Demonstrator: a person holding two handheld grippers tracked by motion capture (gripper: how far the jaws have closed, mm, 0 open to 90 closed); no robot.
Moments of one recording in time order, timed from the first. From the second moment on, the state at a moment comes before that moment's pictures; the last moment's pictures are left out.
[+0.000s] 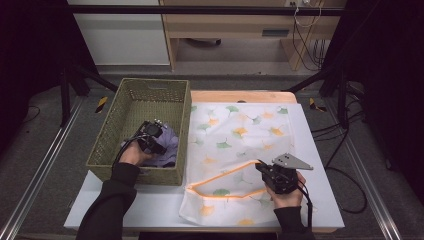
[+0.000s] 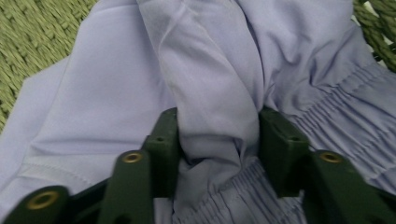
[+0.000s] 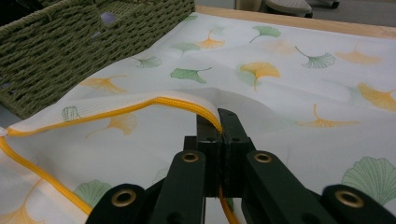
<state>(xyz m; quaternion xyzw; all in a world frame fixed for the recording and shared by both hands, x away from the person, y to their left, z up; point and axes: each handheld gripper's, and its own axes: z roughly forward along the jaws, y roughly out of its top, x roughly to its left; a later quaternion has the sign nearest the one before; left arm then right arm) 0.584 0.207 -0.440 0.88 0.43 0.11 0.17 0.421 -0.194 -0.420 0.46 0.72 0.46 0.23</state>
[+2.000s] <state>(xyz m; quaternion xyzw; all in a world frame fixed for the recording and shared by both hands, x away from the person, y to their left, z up) 0.519 0.241 -0.327 0.69 0.43 0.35 0.47 0.422 -0.196 -0.421 0.46 0.72 0.46 0.23</state>
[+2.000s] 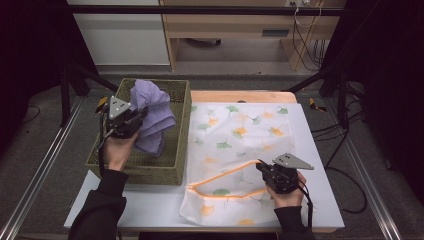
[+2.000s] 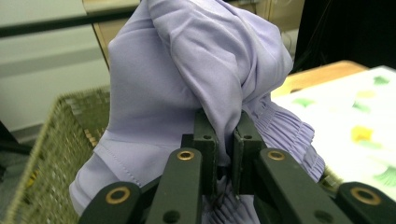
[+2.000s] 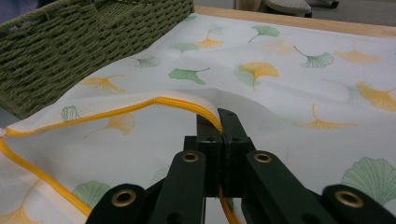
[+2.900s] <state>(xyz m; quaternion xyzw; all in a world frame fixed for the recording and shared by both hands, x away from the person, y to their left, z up) 0.467 0.228 -0.258 0.68 0.35 0.36 0.53 0.422 -0.196 -0.421 0.46 0.72 0.46 0.23</state>
